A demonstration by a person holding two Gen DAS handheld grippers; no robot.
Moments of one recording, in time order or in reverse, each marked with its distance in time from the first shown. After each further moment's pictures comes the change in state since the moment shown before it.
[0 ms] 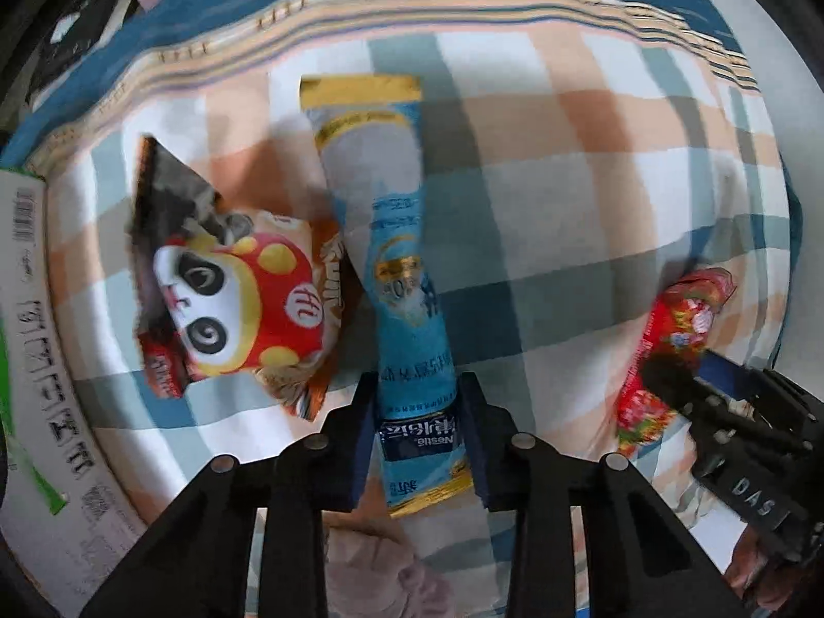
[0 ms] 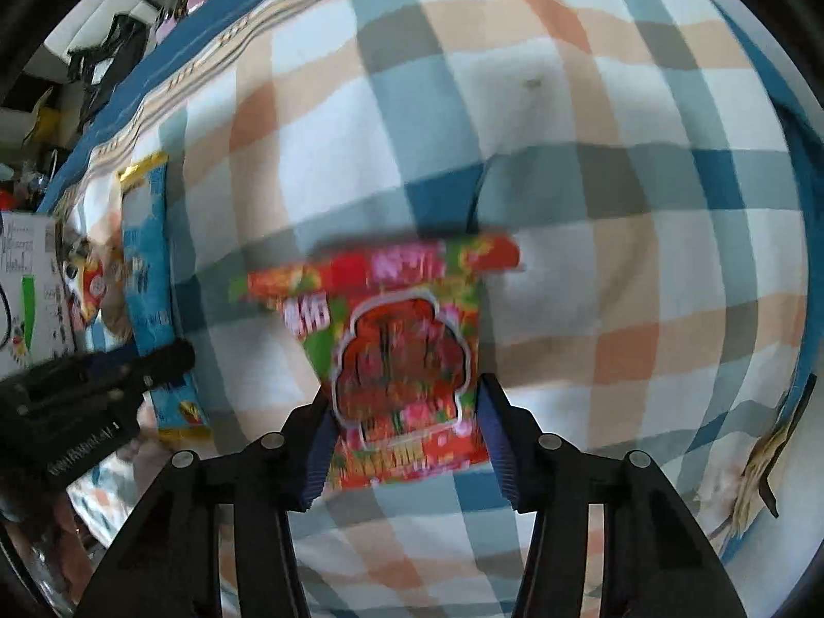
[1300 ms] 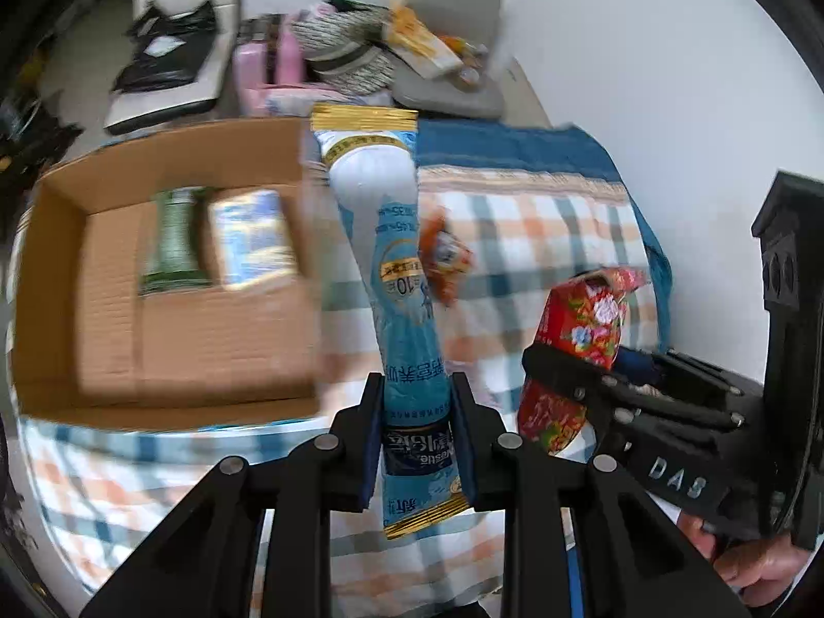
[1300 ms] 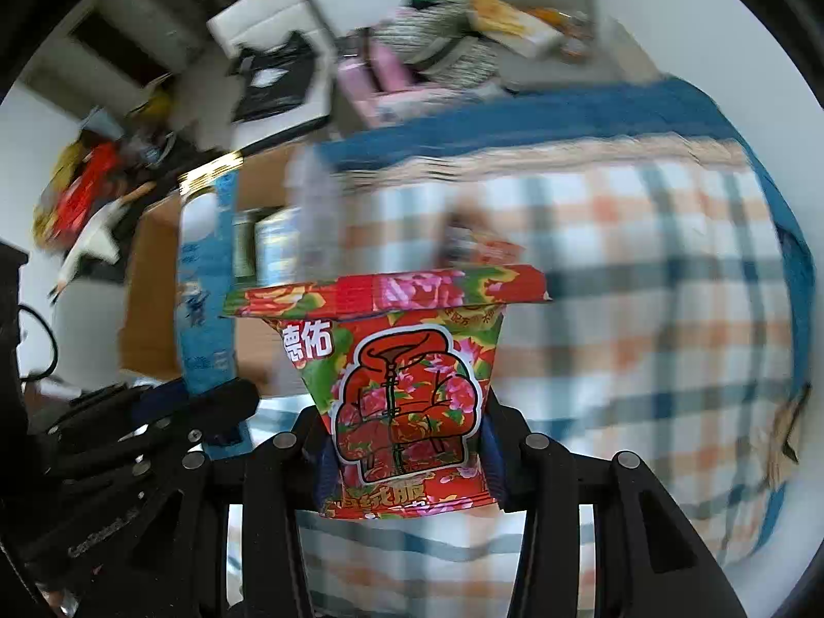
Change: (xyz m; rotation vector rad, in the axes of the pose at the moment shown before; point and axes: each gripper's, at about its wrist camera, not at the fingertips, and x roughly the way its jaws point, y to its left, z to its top) left arm -0.244 0.161 -0.187 -0.079 -0.377 -0.159; right arm -0.176 0.232 -0.129 -0.250 -0.228 0.163
